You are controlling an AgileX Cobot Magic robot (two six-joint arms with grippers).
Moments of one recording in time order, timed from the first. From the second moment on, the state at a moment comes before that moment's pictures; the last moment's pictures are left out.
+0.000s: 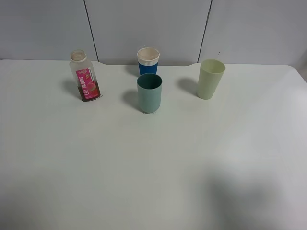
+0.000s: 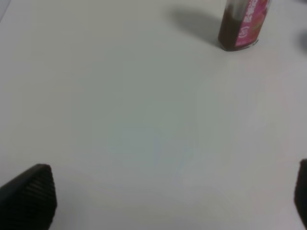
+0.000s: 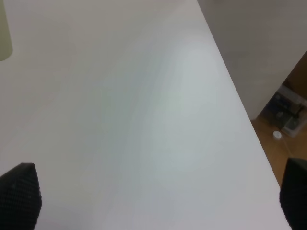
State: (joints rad) left arm 0.04 0.00 -0.50 0.01 1.06 -0.05; right arm -0.13 0.00 -0.50 -0.08 1.06 0.02
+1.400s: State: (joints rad) left arm 0.04 0.00 -0.50 0.01 1.06 -0.05; right arm -0.13 0.00 -0.50 -0.08 1.06 0.02
